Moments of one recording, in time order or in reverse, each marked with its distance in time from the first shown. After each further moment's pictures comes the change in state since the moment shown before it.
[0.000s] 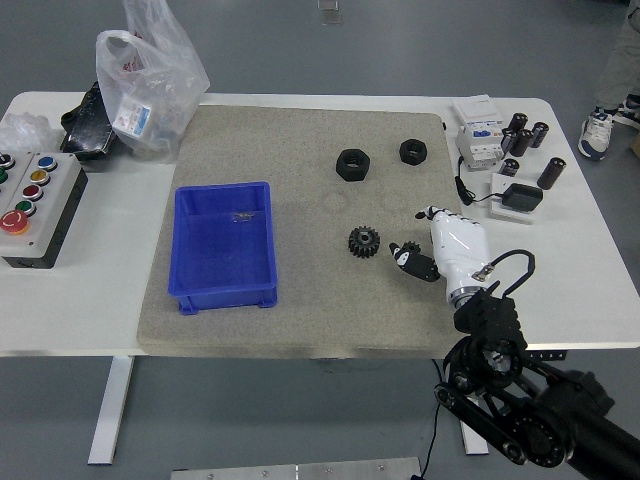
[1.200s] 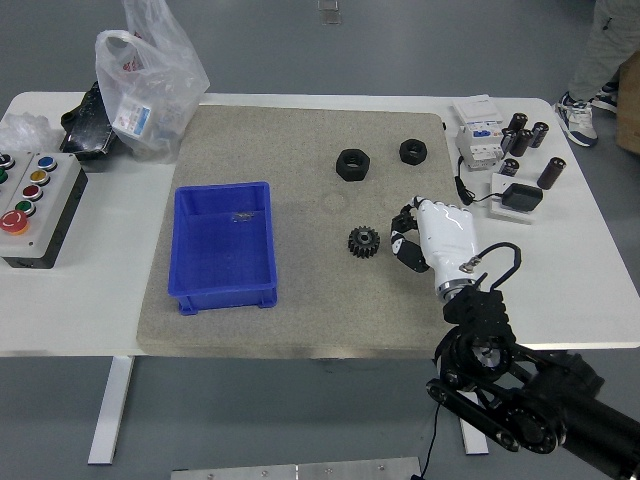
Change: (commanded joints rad) left arm -0.001 0.002 0.001 0.000 -0.005 0.002 -0.010; right arm 0.119 -0.006 -0.143 0.020 0.020 -0.147 0.000
